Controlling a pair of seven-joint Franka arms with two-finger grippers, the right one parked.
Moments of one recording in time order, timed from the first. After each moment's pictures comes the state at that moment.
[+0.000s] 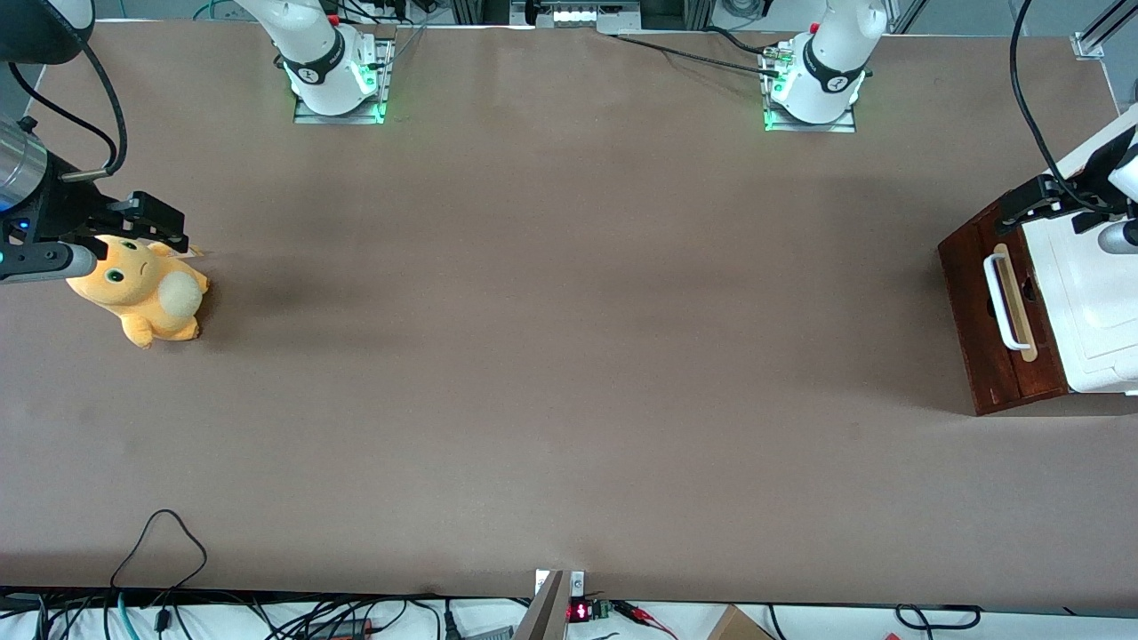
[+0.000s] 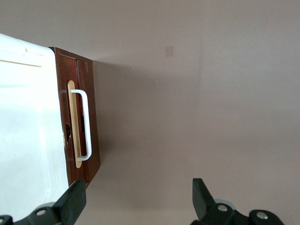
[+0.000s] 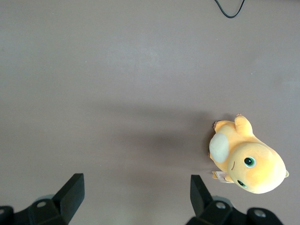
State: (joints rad) arm 0.03 -0.01 0.04 -1.66 0.02 1.60 0.05
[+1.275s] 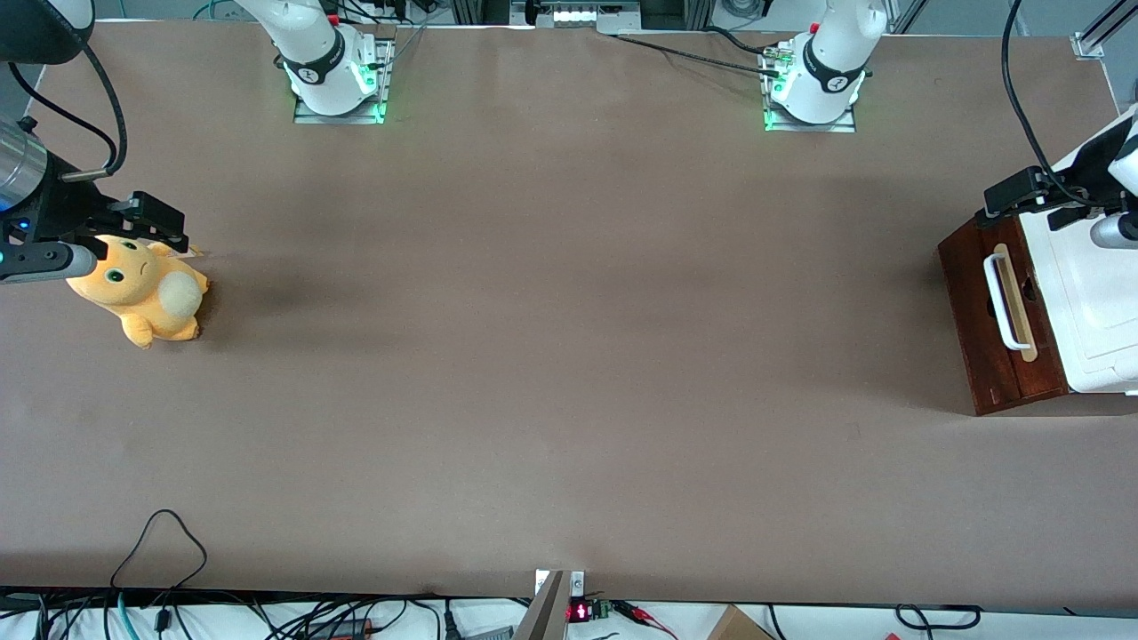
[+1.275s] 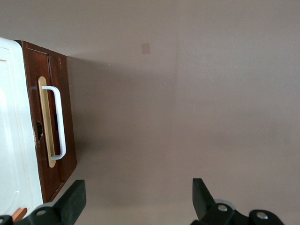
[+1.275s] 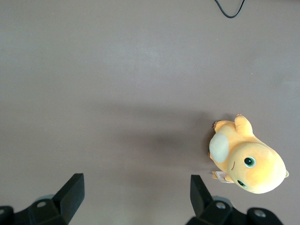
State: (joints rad) arm 0.02 -0.01 0.05 -1.65 -0.08 1.57 0.05
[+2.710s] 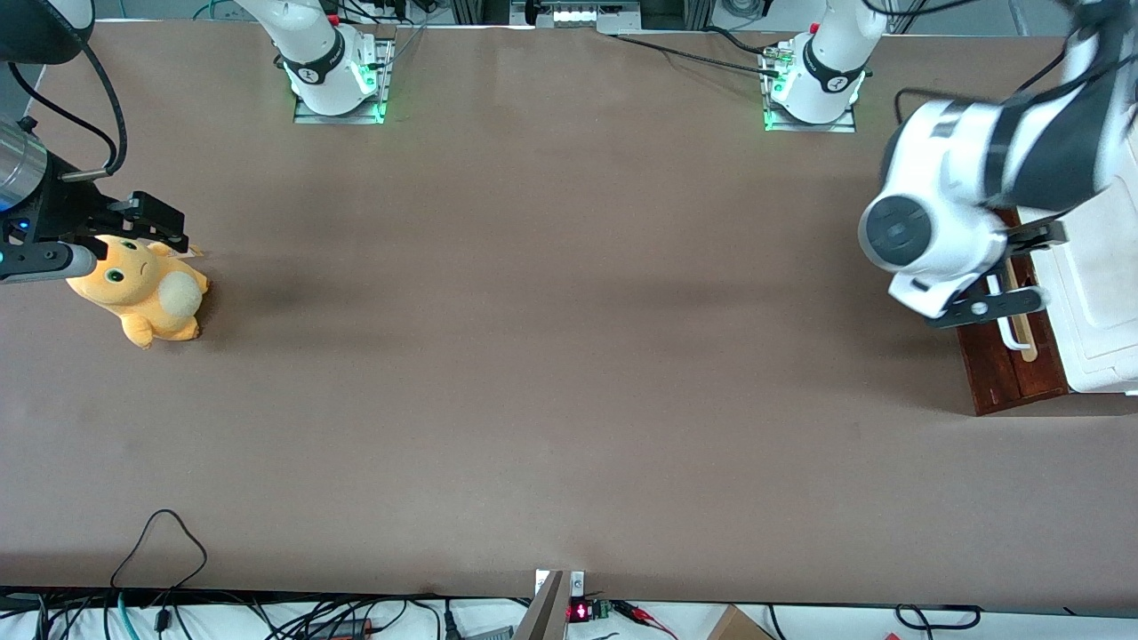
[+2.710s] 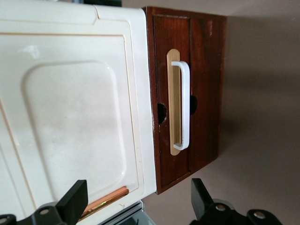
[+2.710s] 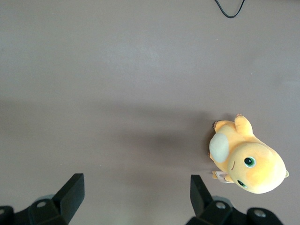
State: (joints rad) arm 0.03 0.26 -0.30 -1.84 0.88 1.43 -0.59
